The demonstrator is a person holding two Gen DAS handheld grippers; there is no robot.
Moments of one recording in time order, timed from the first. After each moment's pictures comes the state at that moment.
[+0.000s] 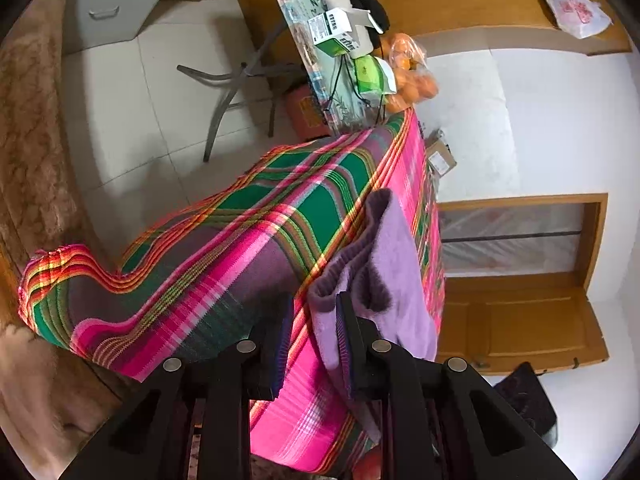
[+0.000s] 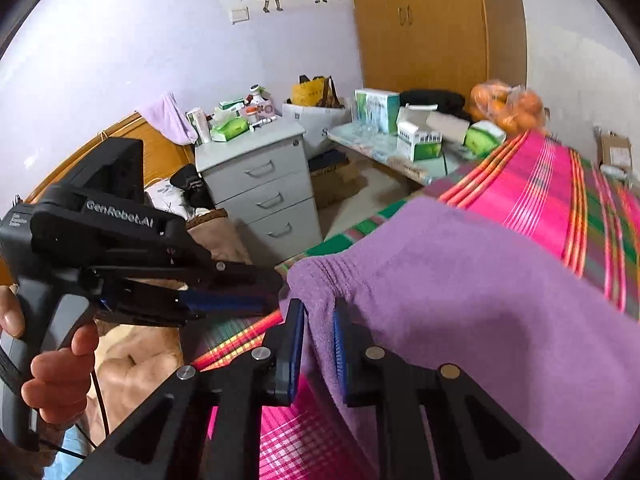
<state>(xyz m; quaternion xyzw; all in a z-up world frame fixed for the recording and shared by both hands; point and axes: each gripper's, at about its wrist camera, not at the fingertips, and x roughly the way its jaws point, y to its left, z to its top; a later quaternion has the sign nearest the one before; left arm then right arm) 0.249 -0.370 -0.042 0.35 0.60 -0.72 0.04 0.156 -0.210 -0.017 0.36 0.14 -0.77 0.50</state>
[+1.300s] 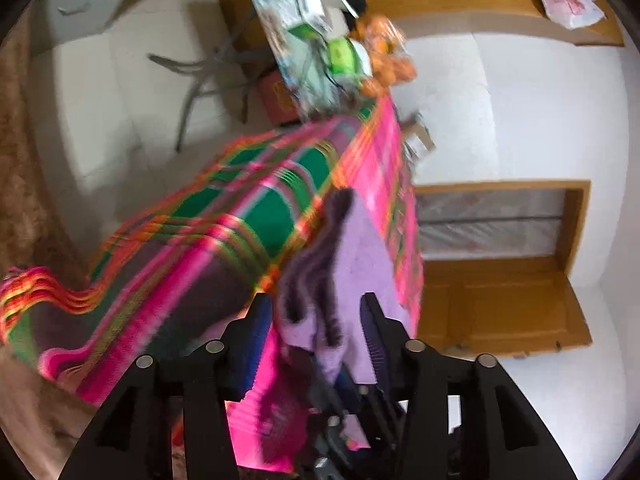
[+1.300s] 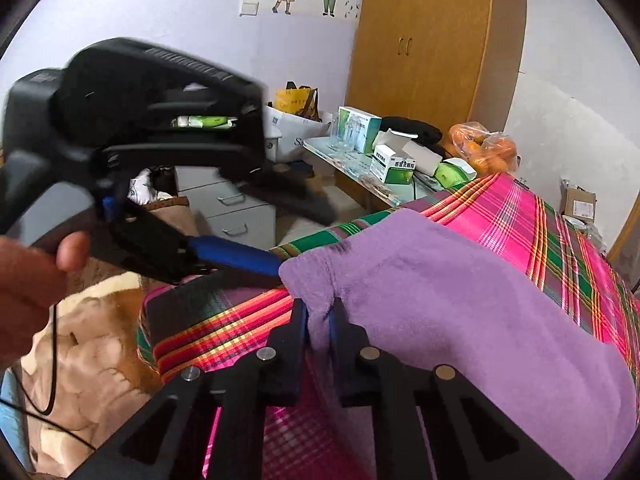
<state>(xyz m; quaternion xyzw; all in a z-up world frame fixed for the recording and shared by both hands) 0.212 -0.373 -0.029 0.36 0.61 -0.71 -0.03 0.192 -0.216 -0.022 0.28 0.22 -0.82 0.45</state>
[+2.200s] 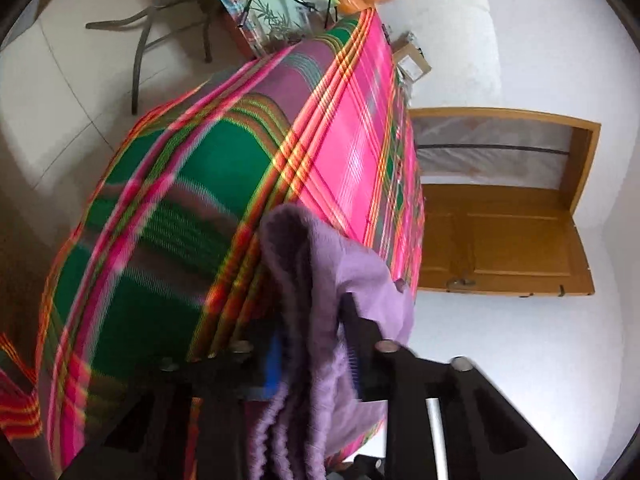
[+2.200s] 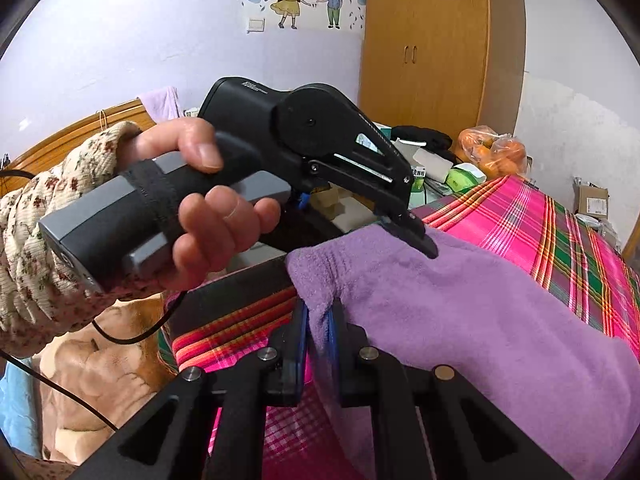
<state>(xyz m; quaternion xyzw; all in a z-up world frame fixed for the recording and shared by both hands) 0.089 -0.369 -0.048 0.45 0.56 -0.68 -0.13 0.188 -0.195 -0.015 0.27 0.19 -0.81 0.48</state>
